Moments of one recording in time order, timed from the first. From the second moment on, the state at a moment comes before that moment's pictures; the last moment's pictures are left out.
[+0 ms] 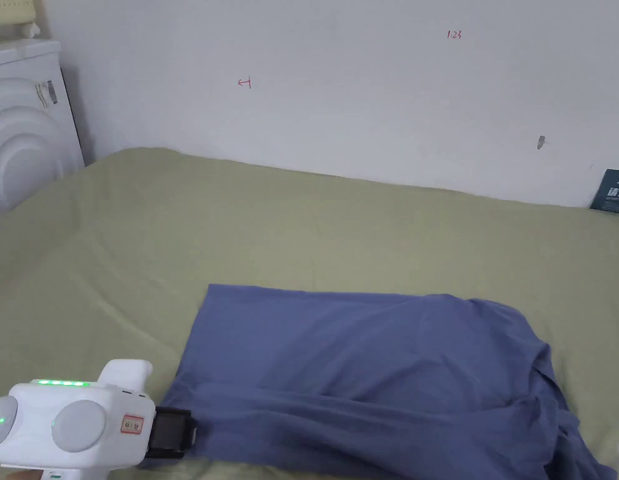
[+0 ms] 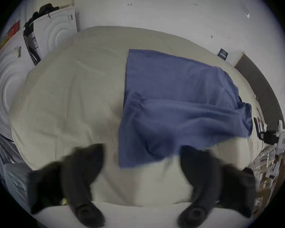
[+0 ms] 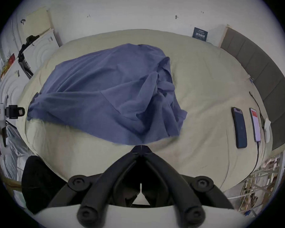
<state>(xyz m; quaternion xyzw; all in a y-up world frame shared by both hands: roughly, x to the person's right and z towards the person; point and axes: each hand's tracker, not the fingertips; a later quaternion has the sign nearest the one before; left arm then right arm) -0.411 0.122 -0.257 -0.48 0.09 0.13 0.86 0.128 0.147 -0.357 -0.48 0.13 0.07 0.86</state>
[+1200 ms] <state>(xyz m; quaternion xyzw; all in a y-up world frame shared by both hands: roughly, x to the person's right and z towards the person) -0.418 0.147 -0.260 -0.49 0.08 0.15 0.86 0.176 0.154 -0.411 -0.50 0.11 -0.04 0.86</state>
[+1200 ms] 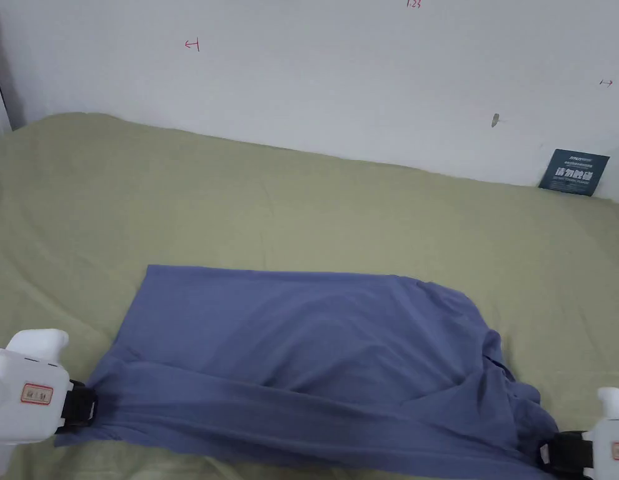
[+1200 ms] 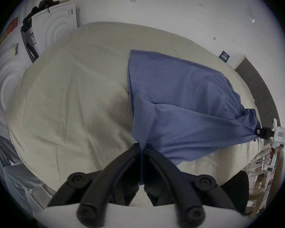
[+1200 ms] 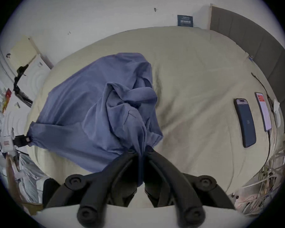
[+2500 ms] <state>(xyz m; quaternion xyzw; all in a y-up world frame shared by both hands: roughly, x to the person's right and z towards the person) -0.375 0.168 -0.200 -0.49 0.05 0.09 0.87 0.157 0.185 -0.319 -0.49 0.10 0.00 0.86</state>
